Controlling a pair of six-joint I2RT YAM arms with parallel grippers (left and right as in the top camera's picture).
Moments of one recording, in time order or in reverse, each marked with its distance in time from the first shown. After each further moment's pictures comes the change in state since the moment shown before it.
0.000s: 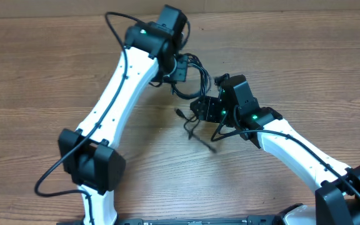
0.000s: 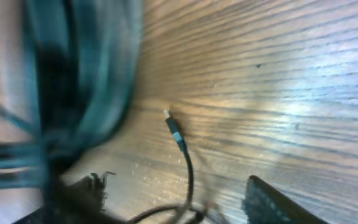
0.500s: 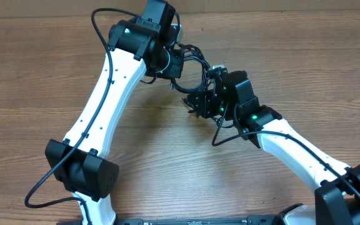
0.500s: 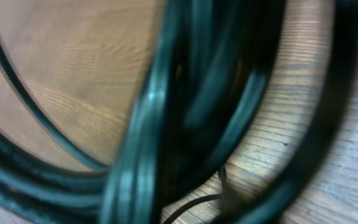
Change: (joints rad) left arm 0.029 -0.057 0.002 0.022 0.108 0.101; right arm 0.000 0.003 0.000 0.160 -0.051 -0.289
